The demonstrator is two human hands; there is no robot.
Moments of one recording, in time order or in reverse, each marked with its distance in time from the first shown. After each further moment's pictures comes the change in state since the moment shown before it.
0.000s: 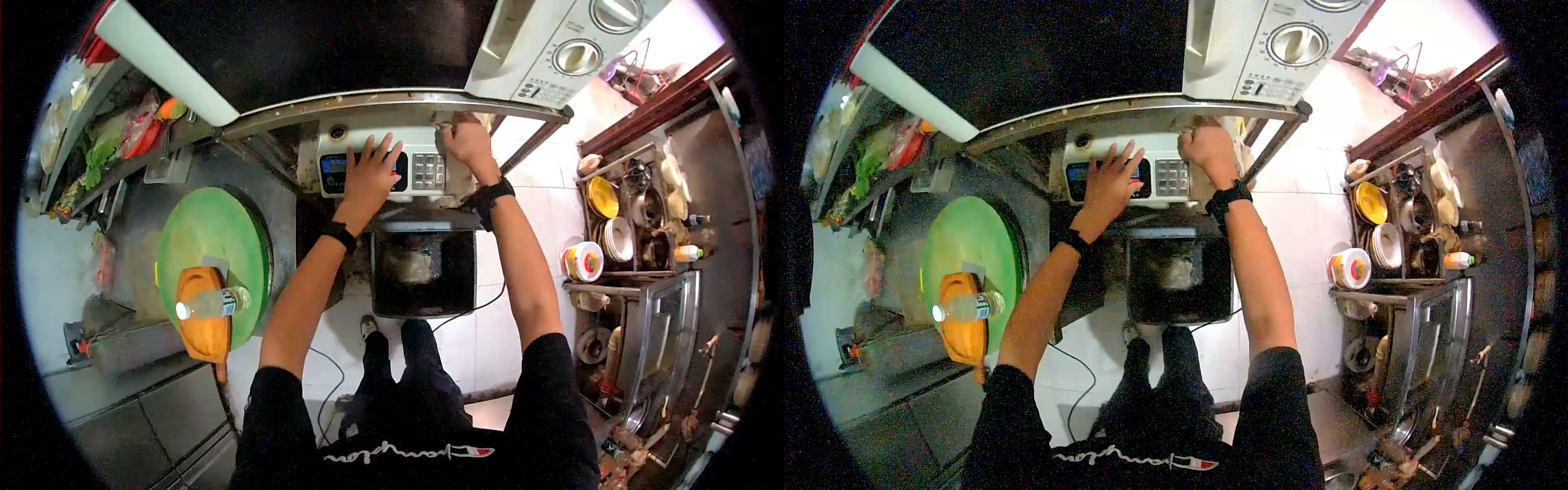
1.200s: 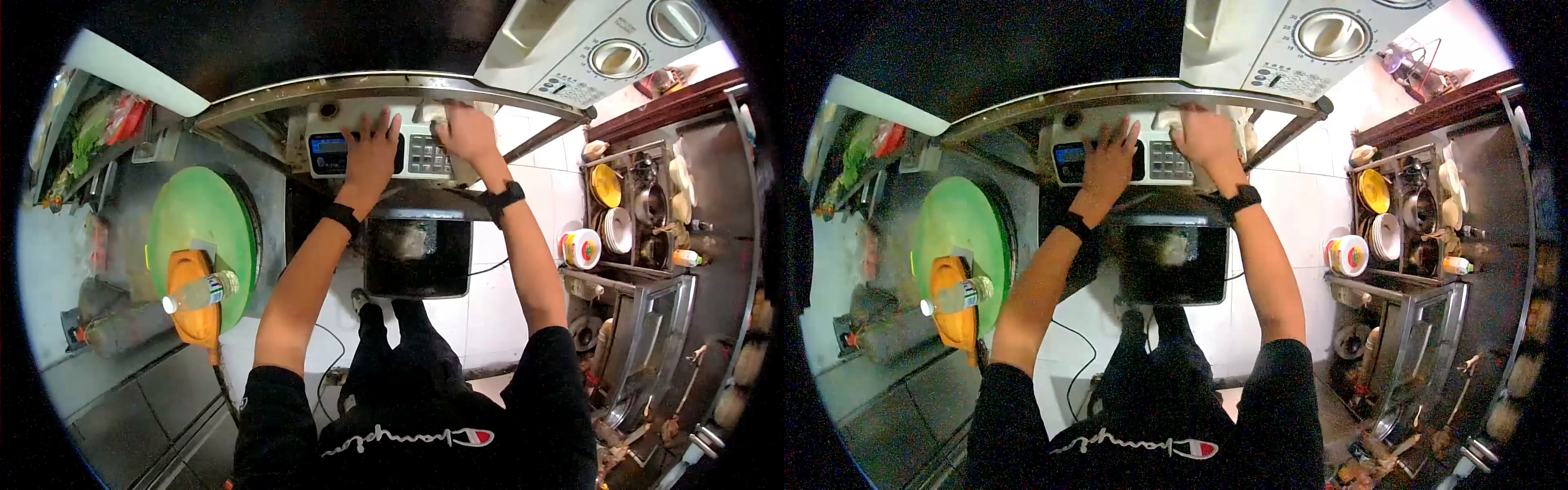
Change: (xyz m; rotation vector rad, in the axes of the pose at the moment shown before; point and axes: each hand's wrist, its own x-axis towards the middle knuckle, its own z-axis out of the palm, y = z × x) left_hand 0.015 0.019 0.008 0.282 -0.076 -0.086; right_hand -0.010 0.003 -0.003 -0.201 -0.158 -0.234
